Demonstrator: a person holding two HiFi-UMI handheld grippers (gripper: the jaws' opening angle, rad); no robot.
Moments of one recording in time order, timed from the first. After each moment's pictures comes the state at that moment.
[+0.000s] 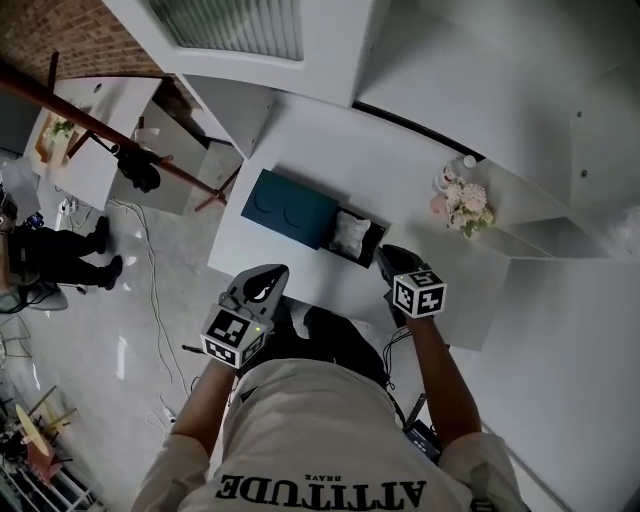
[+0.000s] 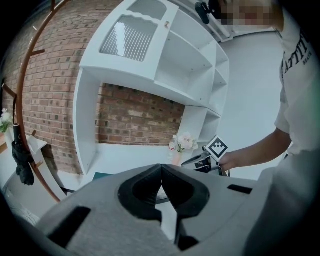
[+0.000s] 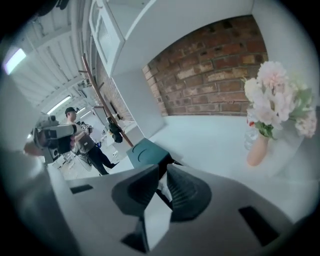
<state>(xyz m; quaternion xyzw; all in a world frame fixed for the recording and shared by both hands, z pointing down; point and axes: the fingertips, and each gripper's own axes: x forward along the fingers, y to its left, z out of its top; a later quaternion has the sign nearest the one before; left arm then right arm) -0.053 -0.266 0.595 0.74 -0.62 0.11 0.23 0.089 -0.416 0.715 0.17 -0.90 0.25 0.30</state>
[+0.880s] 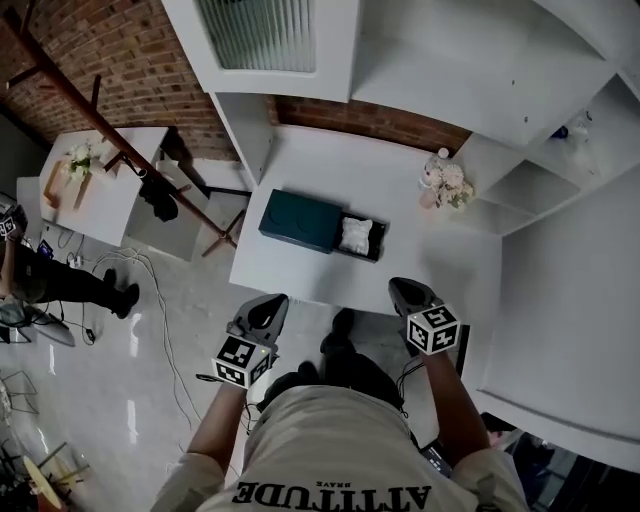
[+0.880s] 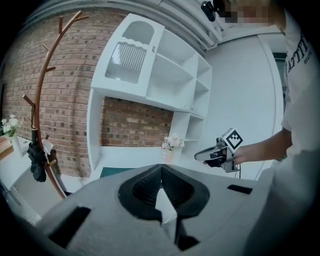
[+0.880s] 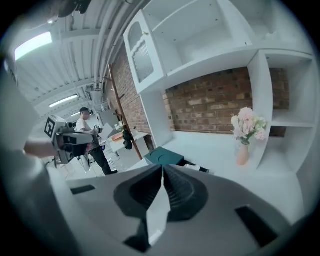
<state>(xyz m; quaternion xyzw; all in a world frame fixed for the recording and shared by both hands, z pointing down) -0.039 -0.144 0.585 0.76 -0.61 0.11 0.20 0.148 -0.289 0.639 0.22 -0.93 0.18 0.23</state>
